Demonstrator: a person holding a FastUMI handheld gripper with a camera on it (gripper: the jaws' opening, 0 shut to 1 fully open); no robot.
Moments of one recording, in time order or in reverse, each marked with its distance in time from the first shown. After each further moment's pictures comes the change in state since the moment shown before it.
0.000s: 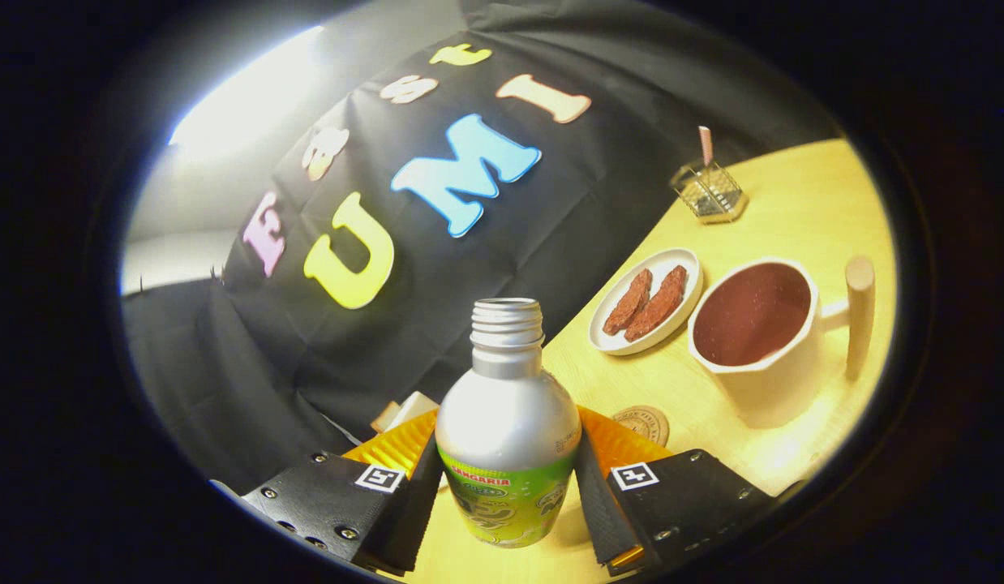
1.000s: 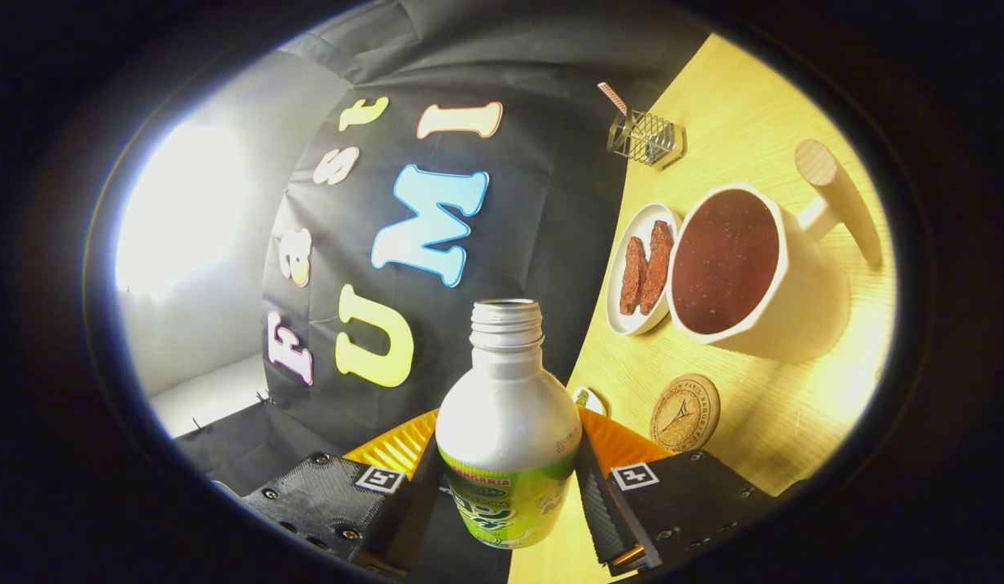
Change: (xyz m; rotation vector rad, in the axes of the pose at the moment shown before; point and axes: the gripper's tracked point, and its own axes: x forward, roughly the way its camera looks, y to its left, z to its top) arm -0.003 0.010 0.023 0.391 -0.075 0.095
